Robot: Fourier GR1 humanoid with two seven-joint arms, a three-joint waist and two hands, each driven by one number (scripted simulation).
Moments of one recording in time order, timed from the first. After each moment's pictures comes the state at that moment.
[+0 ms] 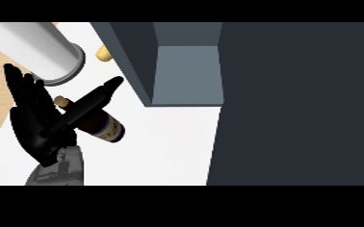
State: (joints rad) left arm -0.20 0.01 -0.10 -1.91 -0.63 0.87 0.74; right arm -0.54 -0.26 -0.01 -2.48 -0.12 -0.14 0.98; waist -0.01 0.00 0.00
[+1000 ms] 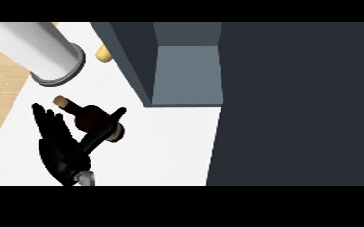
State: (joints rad) left arm 0.05 0.00 -0.15 -1.74 -0.16 1.00 0.23; right arm -0.61 -0.27 -0.02 -2.48 -0.12 -0.15 1.02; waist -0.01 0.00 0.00
